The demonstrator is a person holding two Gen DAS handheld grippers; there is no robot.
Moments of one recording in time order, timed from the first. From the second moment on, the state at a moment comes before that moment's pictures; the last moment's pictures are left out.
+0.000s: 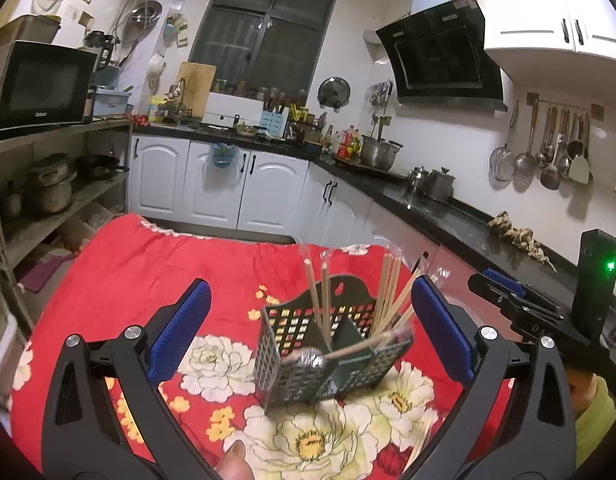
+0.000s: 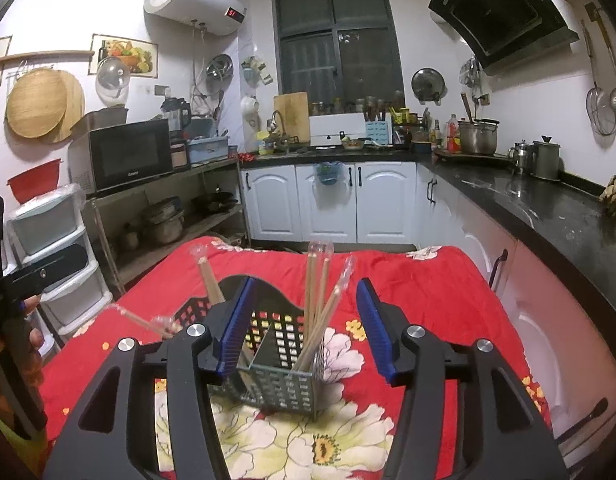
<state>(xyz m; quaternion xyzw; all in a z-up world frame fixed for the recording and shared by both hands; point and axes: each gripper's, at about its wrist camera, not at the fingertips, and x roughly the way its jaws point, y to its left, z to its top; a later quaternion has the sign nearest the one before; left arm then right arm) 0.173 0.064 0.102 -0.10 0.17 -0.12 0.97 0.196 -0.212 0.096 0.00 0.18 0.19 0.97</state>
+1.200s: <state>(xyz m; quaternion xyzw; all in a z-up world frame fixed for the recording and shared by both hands) 0.130 0.048 0.035 -0.10 0.25 -0.13 0.95 0.144 -0.213 0.046 -0.02 0.23 0.21 0.95</state>
